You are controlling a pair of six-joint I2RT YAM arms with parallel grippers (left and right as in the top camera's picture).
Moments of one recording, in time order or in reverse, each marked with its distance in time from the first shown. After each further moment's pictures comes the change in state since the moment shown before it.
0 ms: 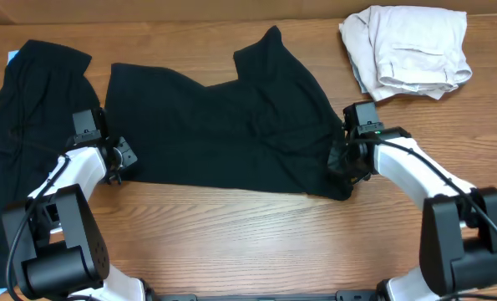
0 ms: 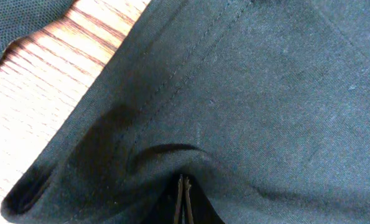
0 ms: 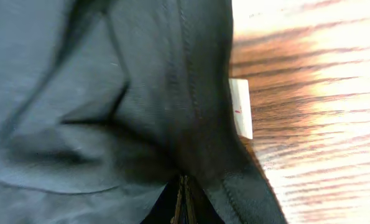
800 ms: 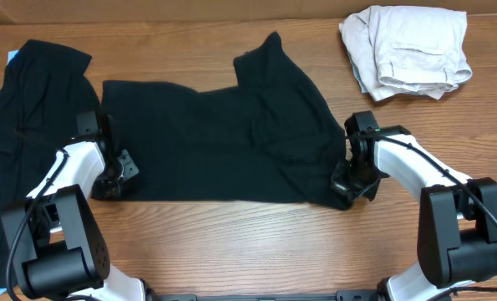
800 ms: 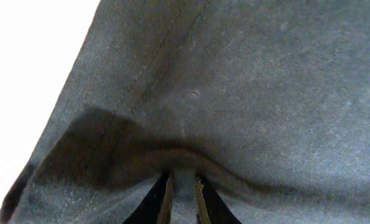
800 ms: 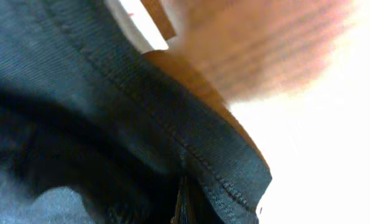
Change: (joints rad) left arm -0.006 0.003 0.048 -0.319 -0.042 0.000; right arm -0.024 0.034 0.008 -0.270 -0.022 0.147
